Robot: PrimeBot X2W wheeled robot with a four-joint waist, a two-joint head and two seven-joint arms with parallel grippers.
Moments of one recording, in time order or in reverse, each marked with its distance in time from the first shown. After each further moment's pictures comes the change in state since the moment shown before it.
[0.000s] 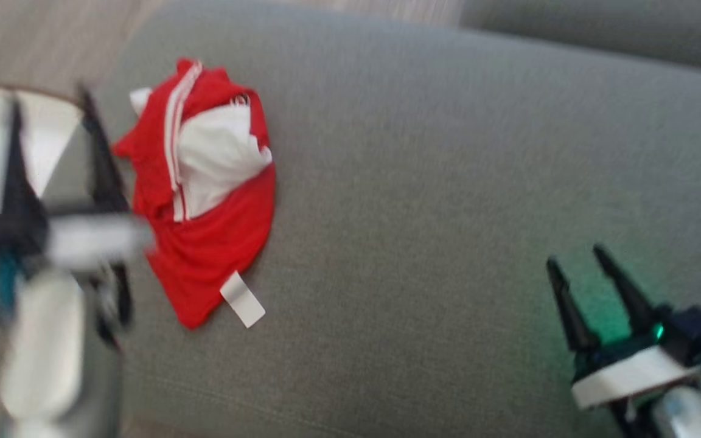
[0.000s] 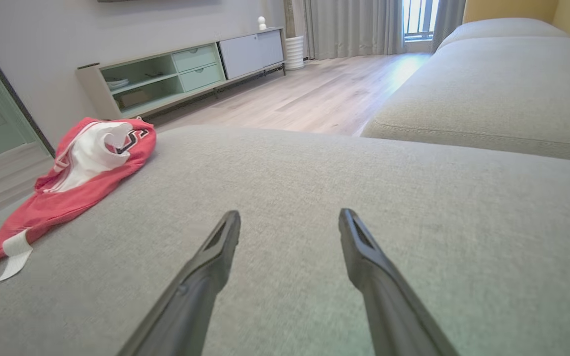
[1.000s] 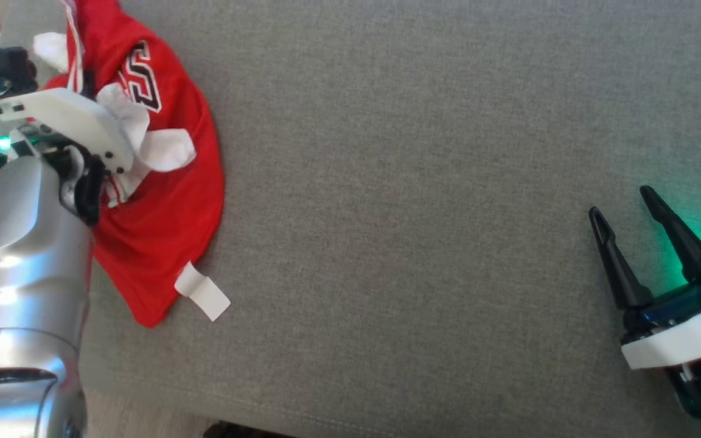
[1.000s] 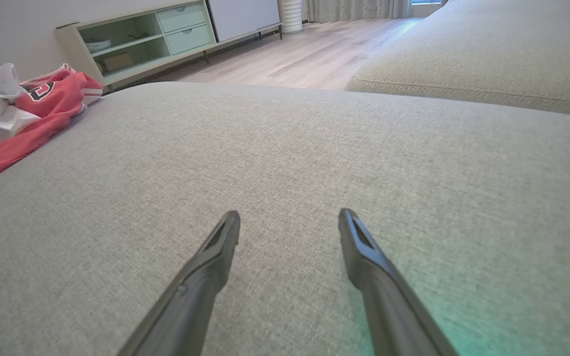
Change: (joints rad) left arm -0.606 0.056 -0.015 0.978 -0.167 -0.212 0.321; right arm -0.071 -0.194 0.005 -0.124 0.038 0.000 0.012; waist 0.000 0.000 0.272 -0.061
